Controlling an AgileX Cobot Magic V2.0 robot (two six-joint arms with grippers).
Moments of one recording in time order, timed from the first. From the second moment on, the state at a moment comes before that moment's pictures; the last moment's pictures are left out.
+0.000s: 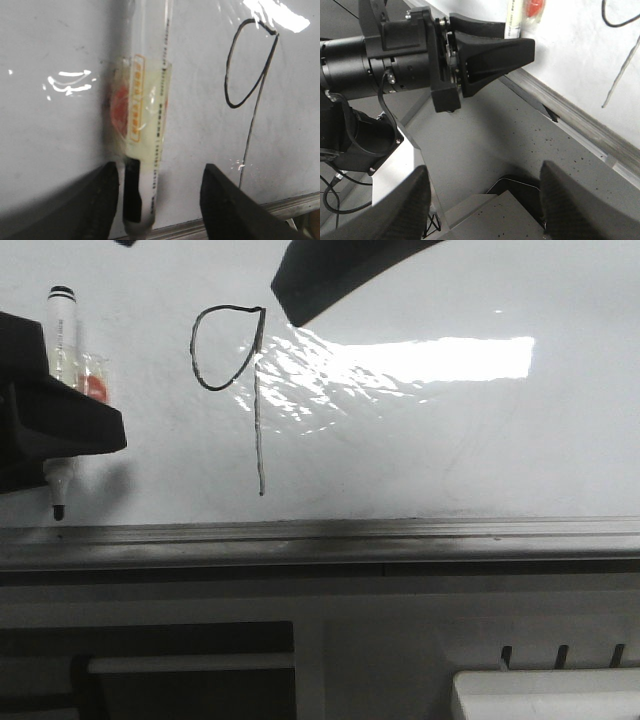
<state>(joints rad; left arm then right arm) -0.71 1.13 -0.29 -0.31 -0.40 -0.35 0.86 1.22 -1.08 0.37 0.72 0.04</state>
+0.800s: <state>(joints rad) -0.71 0.74 -0.29 -0.15 -0.34 -0.33 0.86 1.16 -1.07 0.27 0.68 0.04</state>
